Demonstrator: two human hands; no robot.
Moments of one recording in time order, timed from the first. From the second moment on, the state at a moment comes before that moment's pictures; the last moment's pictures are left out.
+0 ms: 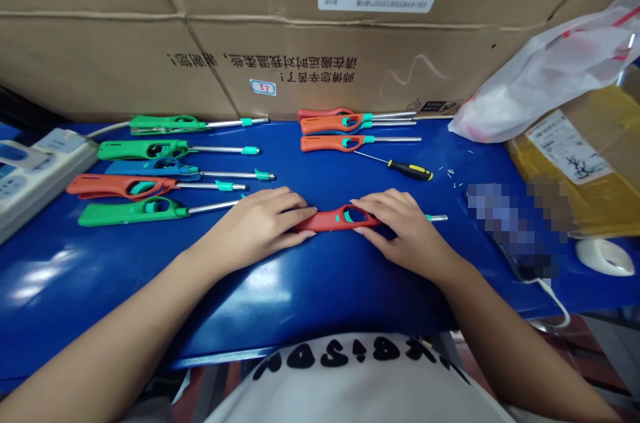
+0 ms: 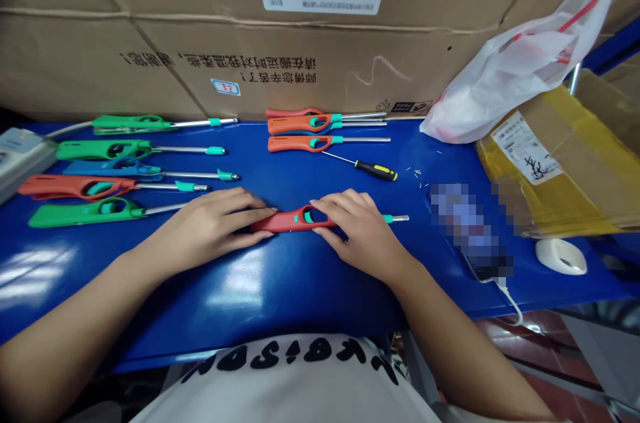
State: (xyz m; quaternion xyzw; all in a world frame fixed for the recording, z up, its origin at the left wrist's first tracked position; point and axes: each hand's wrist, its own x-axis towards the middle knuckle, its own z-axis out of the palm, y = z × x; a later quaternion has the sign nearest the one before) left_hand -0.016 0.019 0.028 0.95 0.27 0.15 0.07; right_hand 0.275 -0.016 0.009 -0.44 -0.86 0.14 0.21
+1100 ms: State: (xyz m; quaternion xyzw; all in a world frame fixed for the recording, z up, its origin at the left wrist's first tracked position) left_hand -0.015 0.015 0.025 0.94 0.30 0.14 0.11; right_hand 0.277 -0.016 0.007 -0.45 -0.85 0.14 0.22
